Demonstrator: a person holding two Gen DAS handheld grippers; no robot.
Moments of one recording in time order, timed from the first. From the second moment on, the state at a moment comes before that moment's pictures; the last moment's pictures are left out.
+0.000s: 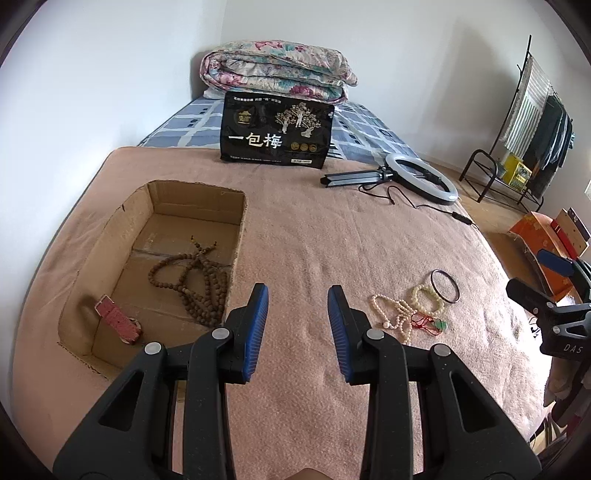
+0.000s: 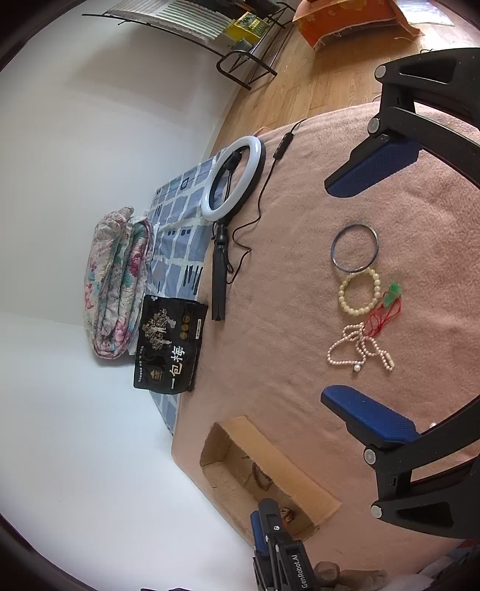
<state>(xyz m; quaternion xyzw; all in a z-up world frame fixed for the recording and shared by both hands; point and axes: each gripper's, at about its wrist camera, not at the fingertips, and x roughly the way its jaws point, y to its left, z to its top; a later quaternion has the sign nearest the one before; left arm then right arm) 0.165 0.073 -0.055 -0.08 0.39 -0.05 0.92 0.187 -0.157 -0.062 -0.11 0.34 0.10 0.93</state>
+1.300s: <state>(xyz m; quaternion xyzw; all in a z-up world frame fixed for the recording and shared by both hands) 0.203 -0.038 -0.141 -0.04 0.48 -0.16 0.86 0.215 -0.198 -0.175 -0.05 0.47 0.20 0.86</state>
